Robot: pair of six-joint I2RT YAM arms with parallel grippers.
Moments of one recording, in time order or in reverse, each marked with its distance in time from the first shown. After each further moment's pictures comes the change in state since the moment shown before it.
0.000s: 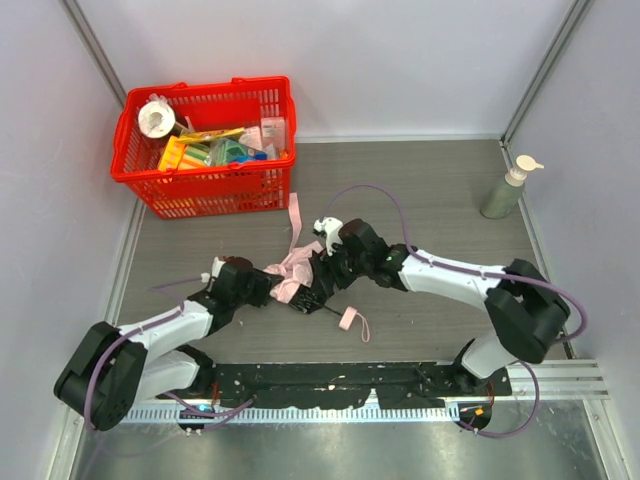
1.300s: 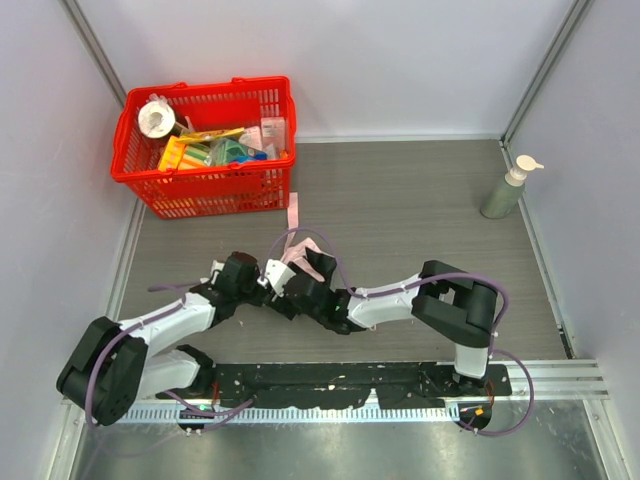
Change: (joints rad) left arm -0.003 0.044 0.093 -0.177 -0.001 -0.135; right arm 0.383 0.288 0.039 0.446 0.651 -0.304
